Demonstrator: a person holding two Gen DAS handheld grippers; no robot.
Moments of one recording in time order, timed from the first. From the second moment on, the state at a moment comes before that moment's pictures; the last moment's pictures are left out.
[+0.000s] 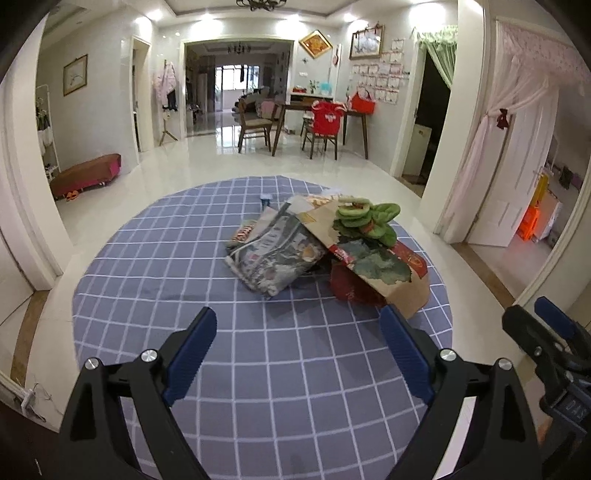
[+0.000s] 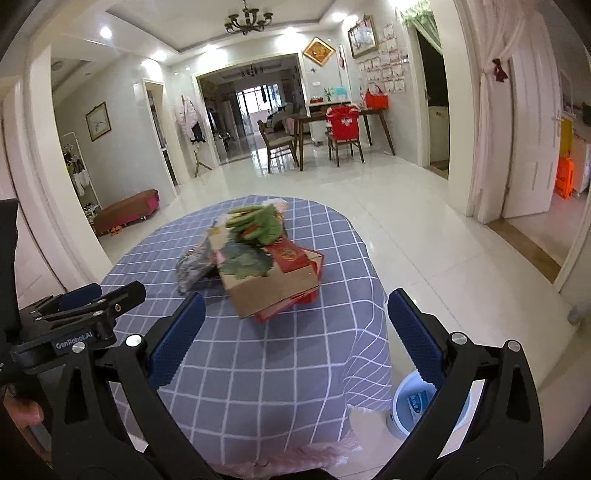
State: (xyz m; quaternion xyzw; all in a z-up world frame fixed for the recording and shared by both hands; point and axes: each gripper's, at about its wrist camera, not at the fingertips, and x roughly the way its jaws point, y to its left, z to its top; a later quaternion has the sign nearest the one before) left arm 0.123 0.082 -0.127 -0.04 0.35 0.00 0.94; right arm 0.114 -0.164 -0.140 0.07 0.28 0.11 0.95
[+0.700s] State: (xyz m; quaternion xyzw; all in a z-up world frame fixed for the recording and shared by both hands) left arm 0.236 0.141 -0.152 -0.12 0.39 0.00 0.91; right arm 0.304 -0.097 -0.161 0.09 0.36 0.16 0.91
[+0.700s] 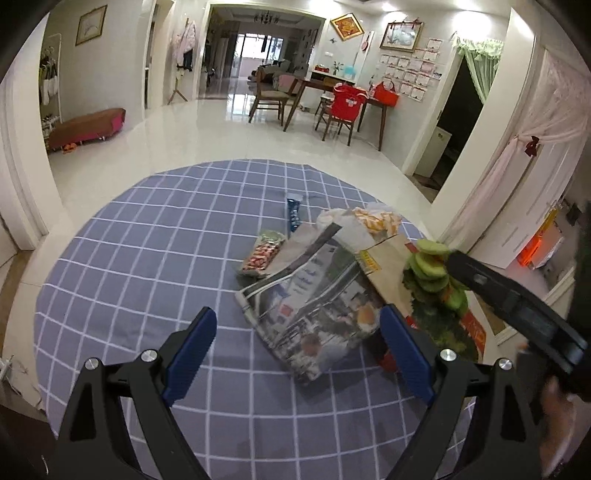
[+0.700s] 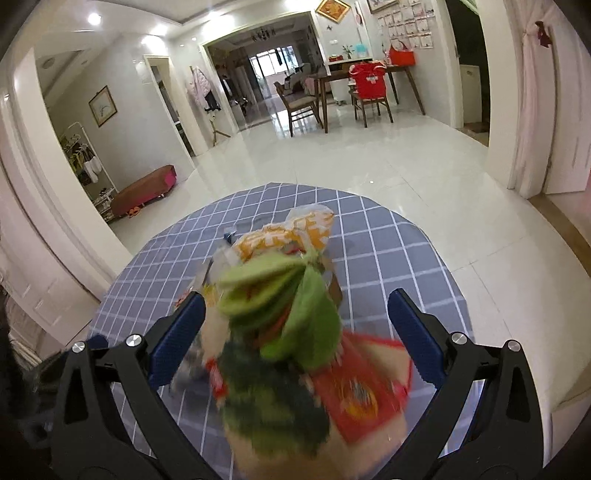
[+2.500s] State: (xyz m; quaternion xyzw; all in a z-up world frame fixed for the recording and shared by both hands) left arm 0.189 0.002 -0.119 -0.13 0.33 -0.17 0.92; right arm 0.170 -0.197 -0.150 0.15 0.30 0.19 0.93
